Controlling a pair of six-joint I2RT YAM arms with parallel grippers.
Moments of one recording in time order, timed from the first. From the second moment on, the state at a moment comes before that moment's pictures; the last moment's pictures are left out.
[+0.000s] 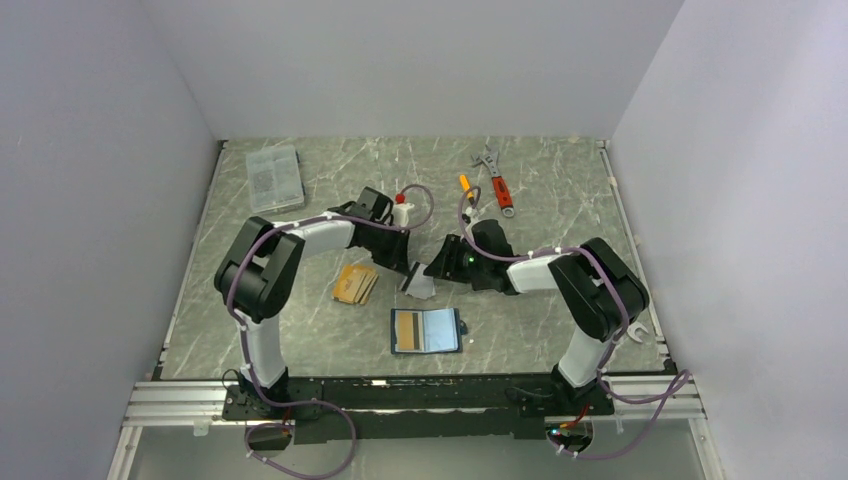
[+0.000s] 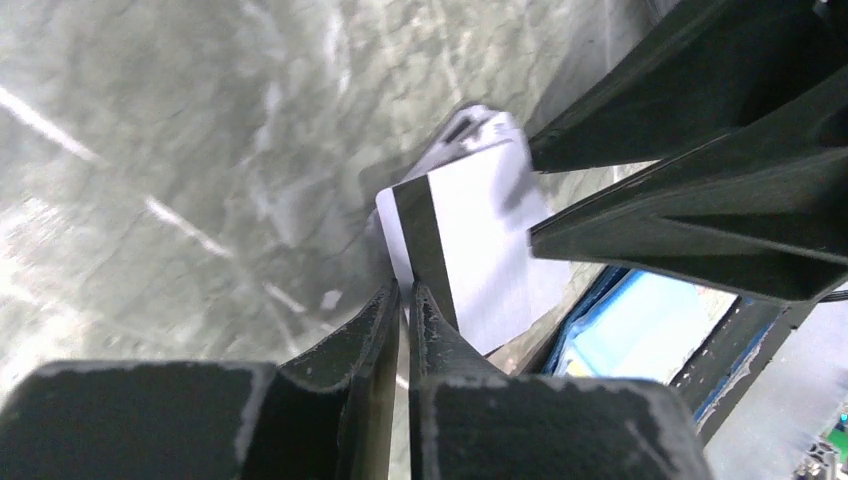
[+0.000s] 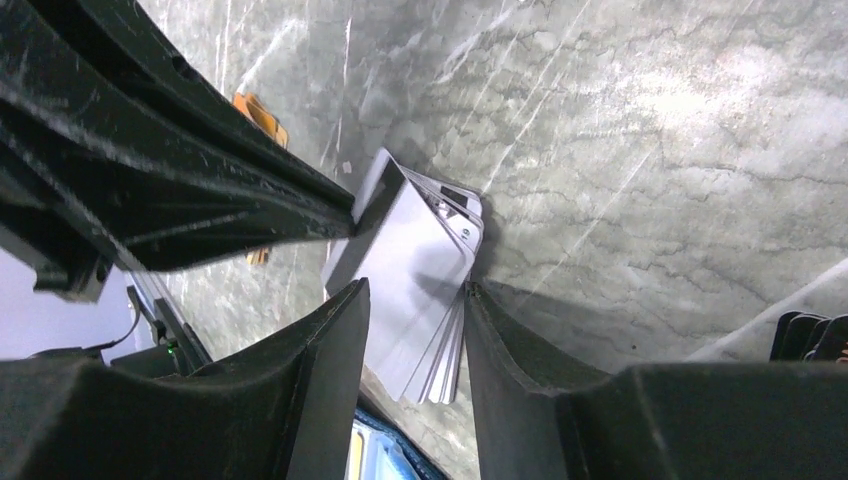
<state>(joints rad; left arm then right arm) -0.52 1.91 1.17 -0.31 0.52 -0.09 0.53 1.74 0.66 0.43 -0.41 0.74</state>
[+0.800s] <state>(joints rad) -0.42 1.91 1.10 -0.30 0.66 -0.13 0.50 1.63 0.64 0.26 -0.39 0.73</state>
